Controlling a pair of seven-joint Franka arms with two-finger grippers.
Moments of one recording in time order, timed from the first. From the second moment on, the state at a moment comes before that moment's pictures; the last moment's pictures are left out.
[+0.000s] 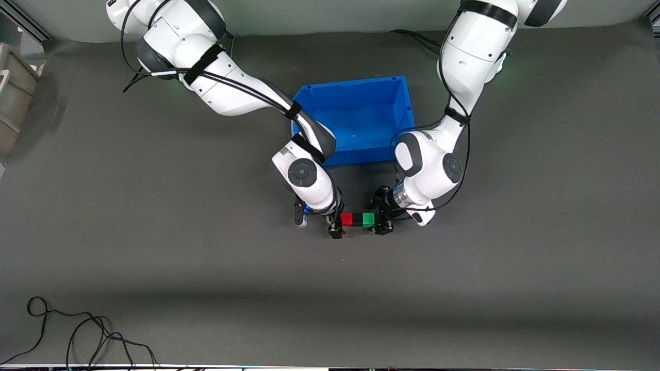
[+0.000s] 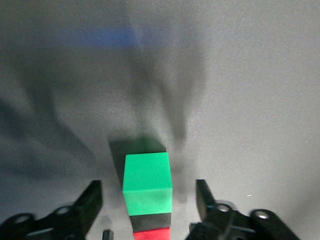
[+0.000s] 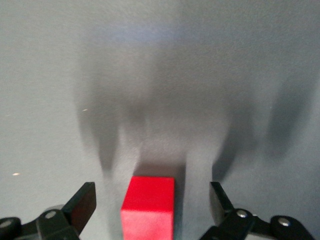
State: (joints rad) left arm -0.59 0.68 0.01 -1.81 -1.08 2.73 -1.17; right arm 0.56 0.97 0.19 -1.32 -0.06 2.47 2.27
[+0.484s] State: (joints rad) left arm -0.44 0.59 0.07 -1.79 -0.87 2.48 -1.17; right arm 0.52 0.62 0.13 -1.54 -0.07 2.38 2.15
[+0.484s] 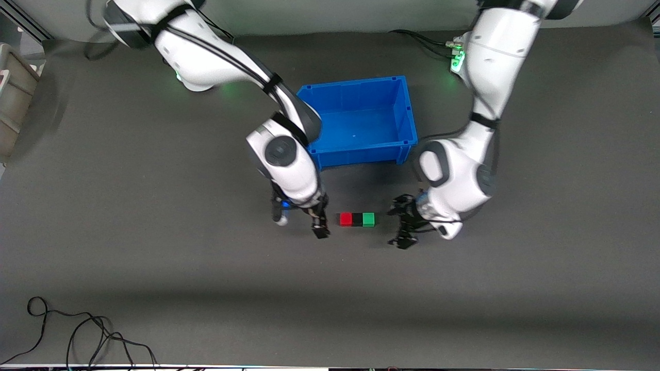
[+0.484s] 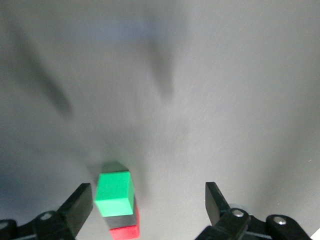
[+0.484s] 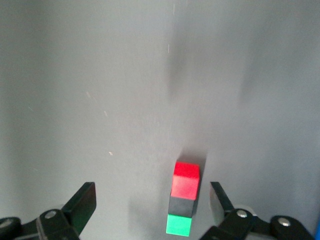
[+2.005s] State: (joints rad) left arm 0.00 0.06 0.04 -1.59 -0.03 1.52 0.00; right arm 0.14 0.01 -0.17 -1.68 0.06 1.62 0.26
